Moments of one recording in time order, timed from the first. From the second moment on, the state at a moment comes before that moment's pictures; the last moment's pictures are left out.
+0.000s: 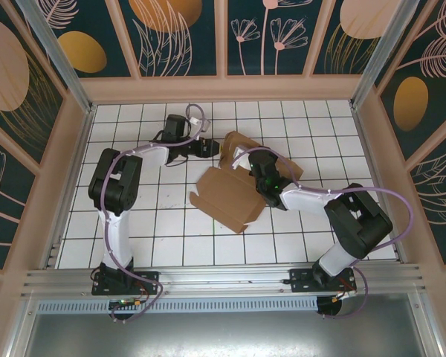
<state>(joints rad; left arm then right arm) -0.34 2.09 1.32 0.10 0.77 -0.26 0.69 1.58 0.76 0.41 0.65 -1.04</state>
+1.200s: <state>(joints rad) -0.35 2.10 1.29 0.19 0.83 -0.17 0.68 1.59 0.81 0.30 0.62 -0.98</state>
